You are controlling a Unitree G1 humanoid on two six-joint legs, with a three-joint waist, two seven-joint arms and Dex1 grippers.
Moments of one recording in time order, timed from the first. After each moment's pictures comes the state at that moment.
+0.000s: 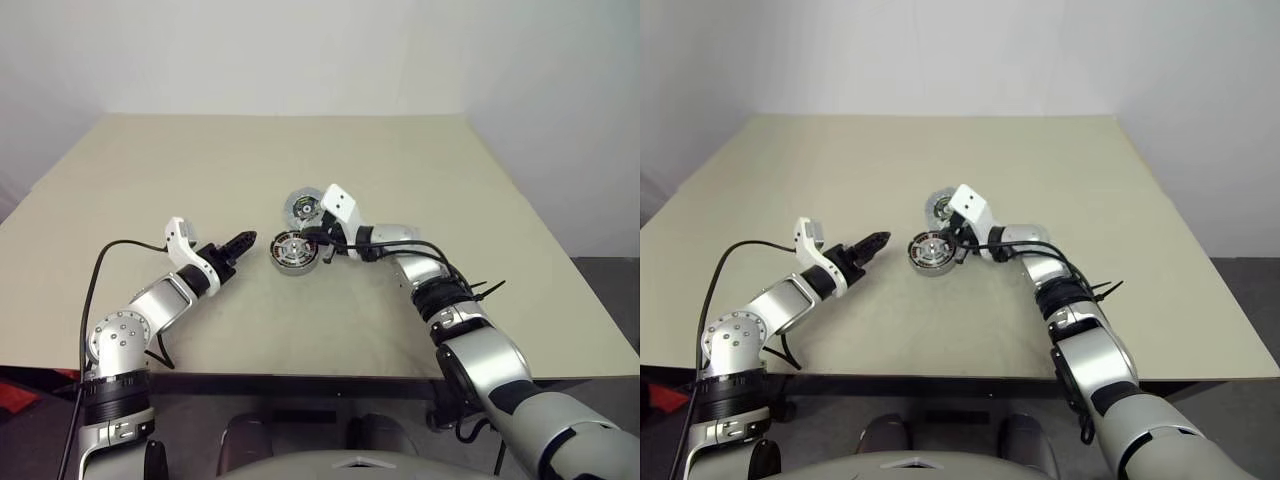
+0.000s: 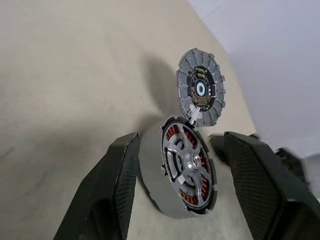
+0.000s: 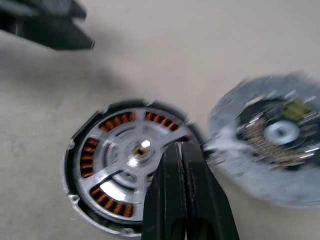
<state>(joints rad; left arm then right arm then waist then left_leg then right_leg) -0.23 0.27 0.35 -0.11 -1.19 0.95 0.02 -0.79 -0.14 0.22 0.85 -0.03 -0.03 0.87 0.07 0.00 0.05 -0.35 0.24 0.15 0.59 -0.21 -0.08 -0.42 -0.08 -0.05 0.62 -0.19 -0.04</state>
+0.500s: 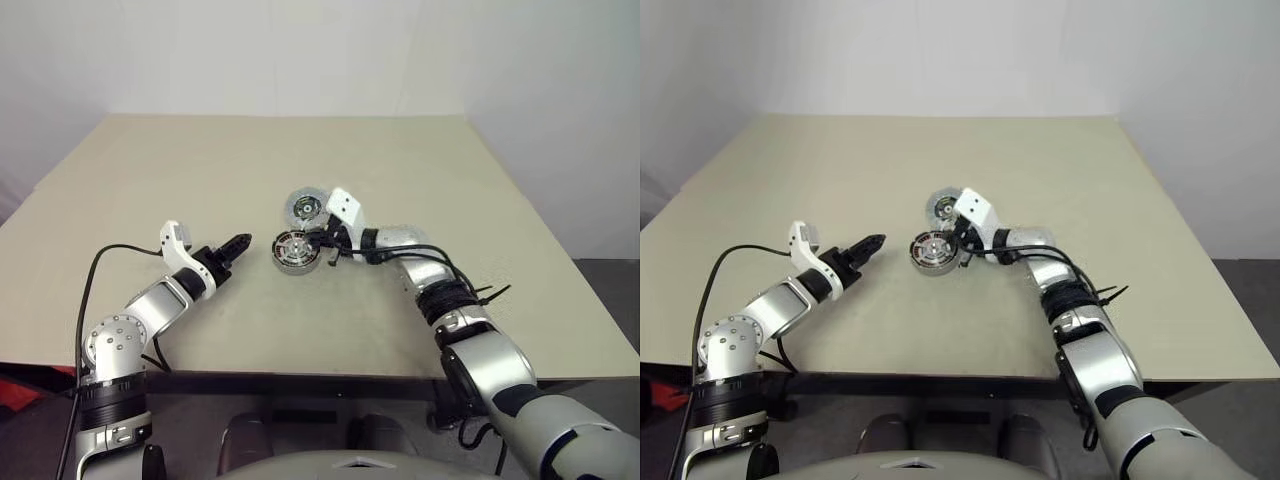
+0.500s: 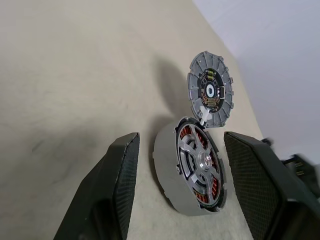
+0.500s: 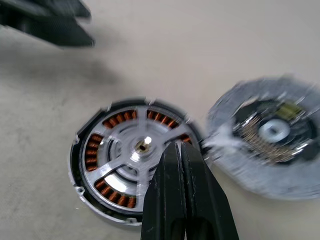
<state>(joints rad) -0.21 0.27 0.36 -0.11 -1.18 0.94 0.01 -0.80 -0.21 0.20 0.75 -0.01 -0.06 0.95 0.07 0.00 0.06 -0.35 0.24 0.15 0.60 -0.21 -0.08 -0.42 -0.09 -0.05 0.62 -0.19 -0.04</state>
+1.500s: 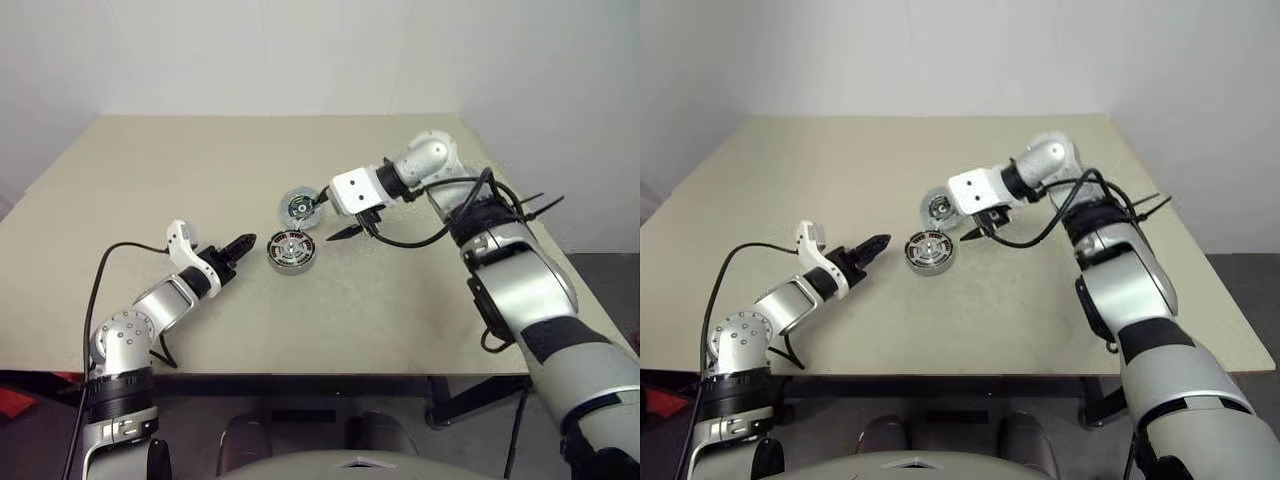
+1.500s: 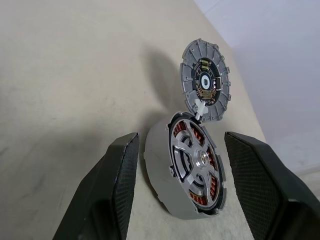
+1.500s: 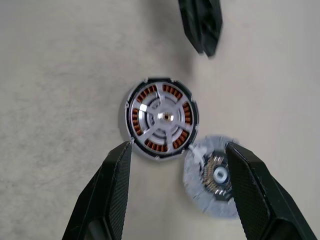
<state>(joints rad) -0.24 0.26 0.35 -0.07 -1.11 0.94 -0.05 -1.23 -0.35 0.39 1.00 -0.16 -0.61 1.52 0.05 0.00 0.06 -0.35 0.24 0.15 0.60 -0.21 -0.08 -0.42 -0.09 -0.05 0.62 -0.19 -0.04</state>
